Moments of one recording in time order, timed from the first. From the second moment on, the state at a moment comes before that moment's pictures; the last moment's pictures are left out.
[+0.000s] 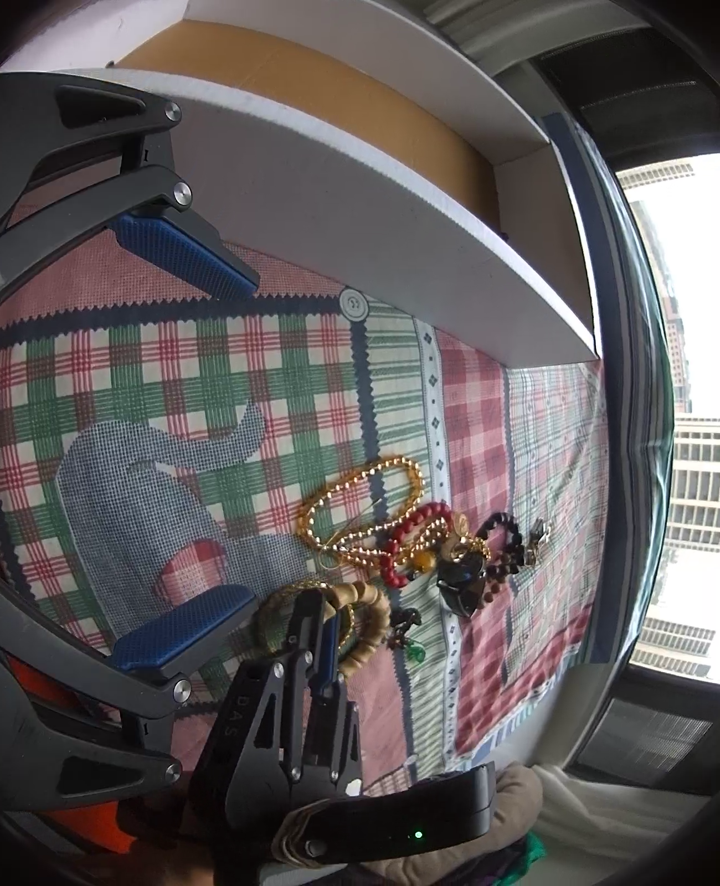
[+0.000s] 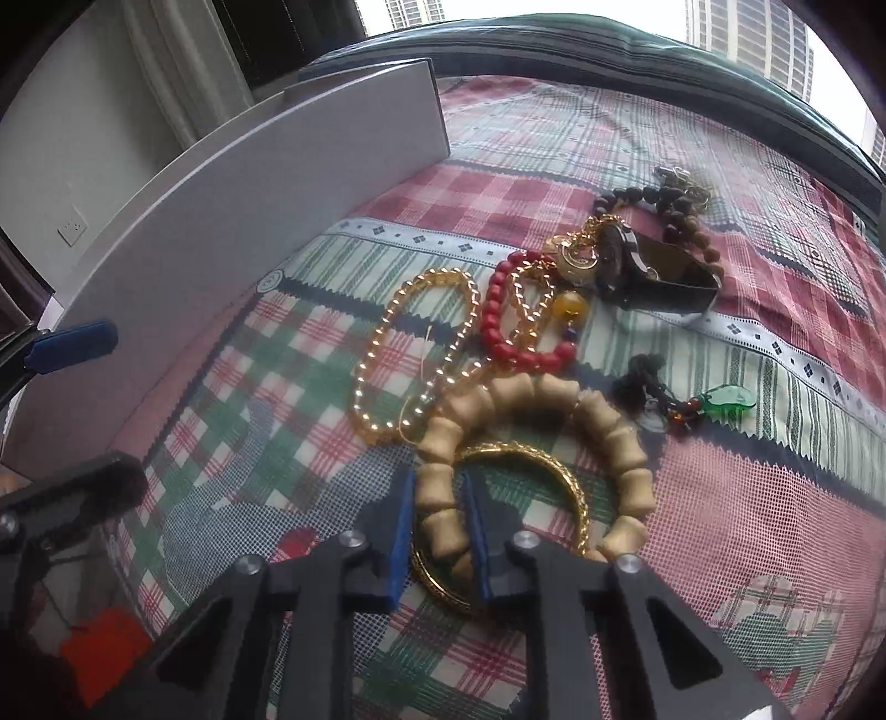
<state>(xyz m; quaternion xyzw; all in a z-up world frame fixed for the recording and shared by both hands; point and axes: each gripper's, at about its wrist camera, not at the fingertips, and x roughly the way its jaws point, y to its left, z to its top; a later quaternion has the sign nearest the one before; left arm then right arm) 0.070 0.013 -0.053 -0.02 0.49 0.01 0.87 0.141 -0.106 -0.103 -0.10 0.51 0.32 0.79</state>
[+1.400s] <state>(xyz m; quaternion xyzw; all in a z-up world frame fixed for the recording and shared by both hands) 0.041 0.040 -0.005 -0.13 0.50 -0.04 0.85 0.054 -0.208 0.001 0.10 0.37 0.27 0.88</state>
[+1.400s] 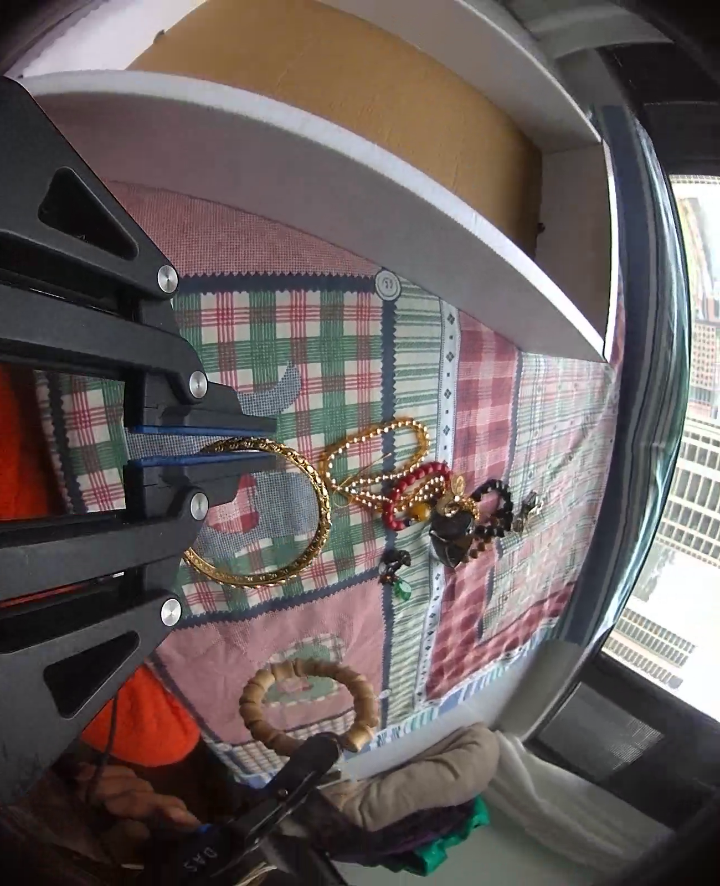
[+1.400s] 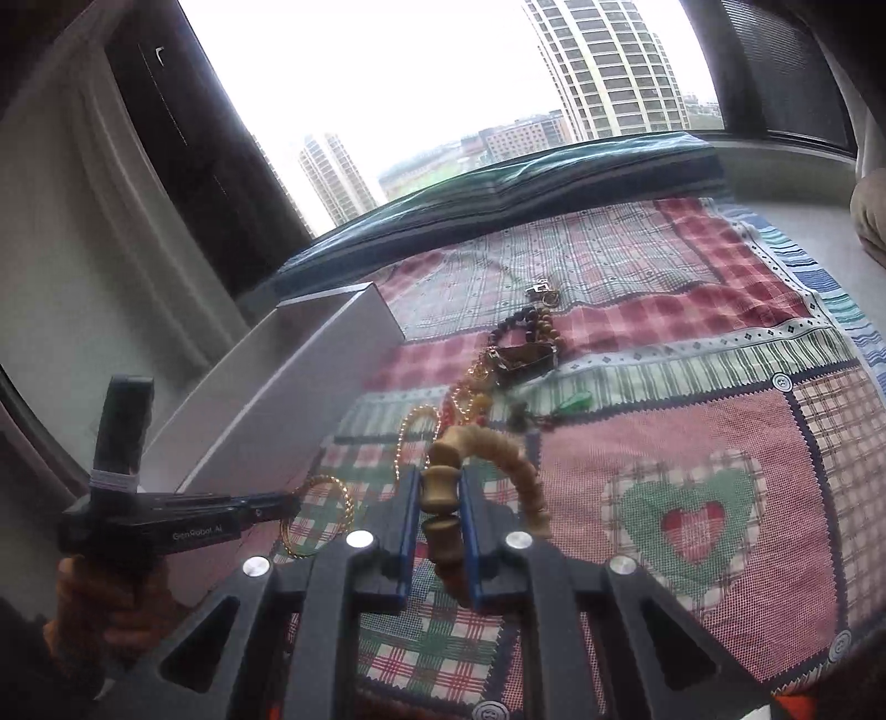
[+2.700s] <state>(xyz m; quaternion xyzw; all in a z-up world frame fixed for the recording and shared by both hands) -0.022 0.213 0.066 -0.15 0.39 0.21 0.88 0.079 0.086 0.097 -0.07 0.32 0.42 0.84</state>
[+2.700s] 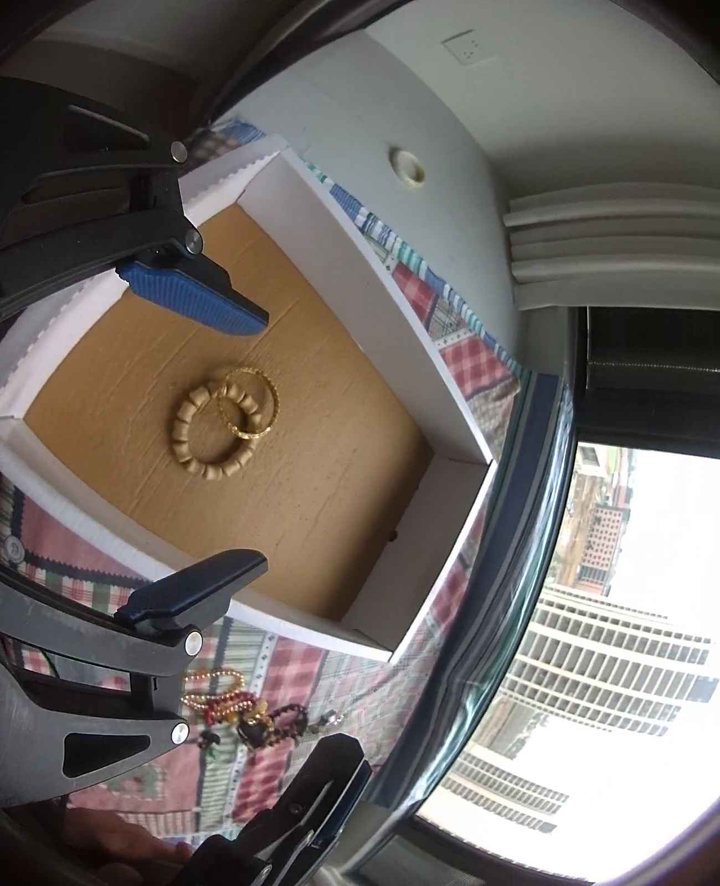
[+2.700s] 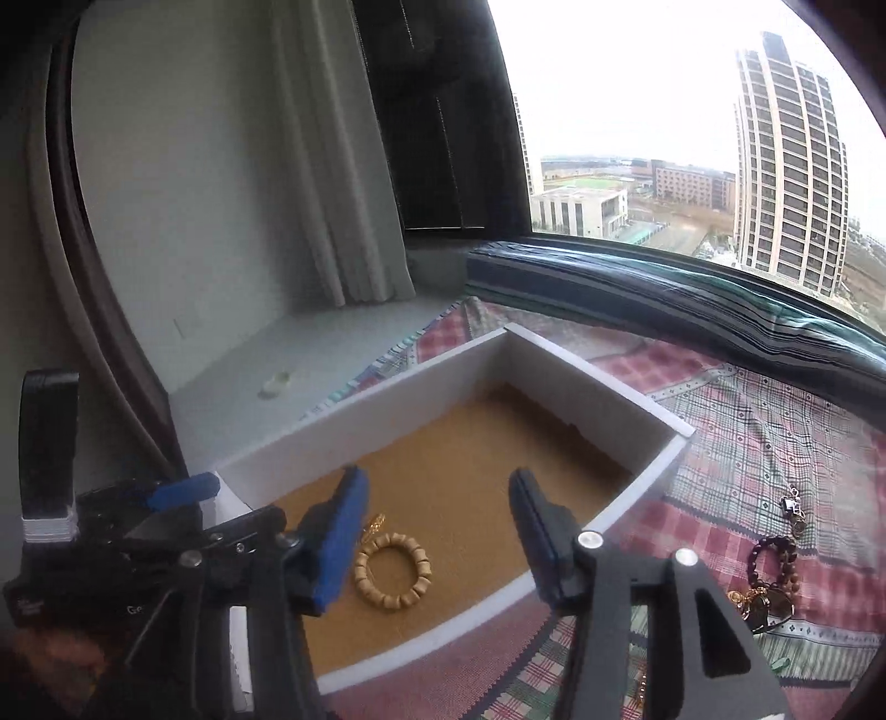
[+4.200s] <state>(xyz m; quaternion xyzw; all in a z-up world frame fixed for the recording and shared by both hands) 0.051 -0.030 -0.051 -0.01 0.43 -0.05 0.90 0.020 -0.206 -0.046 0.03 0.30 0.04 0.95</state>
